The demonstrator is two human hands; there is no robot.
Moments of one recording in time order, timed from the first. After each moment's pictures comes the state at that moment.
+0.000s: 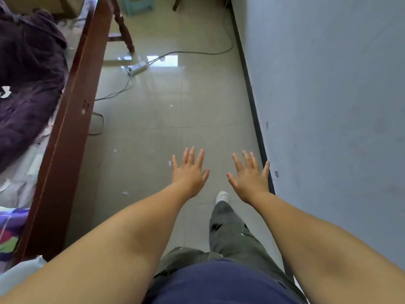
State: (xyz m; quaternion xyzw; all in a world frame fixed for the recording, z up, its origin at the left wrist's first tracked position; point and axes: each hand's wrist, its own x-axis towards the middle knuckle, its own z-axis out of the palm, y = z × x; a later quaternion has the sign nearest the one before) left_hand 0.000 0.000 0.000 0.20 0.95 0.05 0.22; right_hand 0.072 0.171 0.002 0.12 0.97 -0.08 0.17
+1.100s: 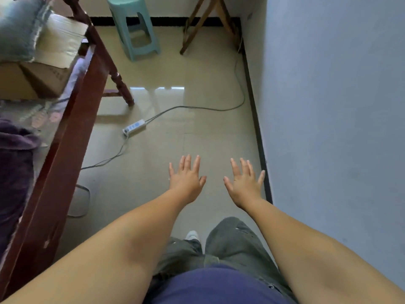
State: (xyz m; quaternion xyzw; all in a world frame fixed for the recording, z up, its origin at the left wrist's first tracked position) left_hand -0.573 0.157 0.013 0.15 0.96 0.04 0.23; right_hand -0.509 0.324 0.011 0.15 0.97 -0.14 0.16
